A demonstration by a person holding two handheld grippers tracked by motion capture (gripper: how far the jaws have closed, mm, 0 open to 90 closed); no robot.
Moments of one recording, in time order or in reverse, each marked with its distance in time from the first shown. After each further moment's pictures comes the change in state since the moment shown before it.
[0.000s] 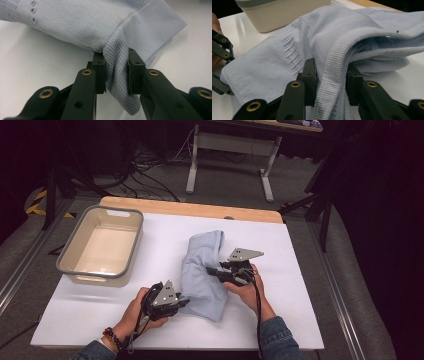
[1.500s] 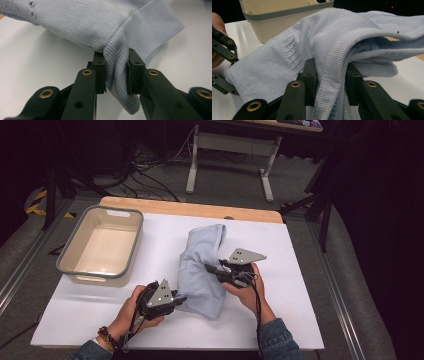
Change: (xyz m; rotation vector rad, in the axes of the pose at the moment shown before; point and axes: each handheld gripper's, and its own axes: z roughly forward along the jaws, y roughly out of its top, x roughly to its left) left arm 0.002 0.004 -0.015 -0.017 0.030 0.055; right arm 0.021 0.016 -0.013 -0.073 -0.059 -0.085
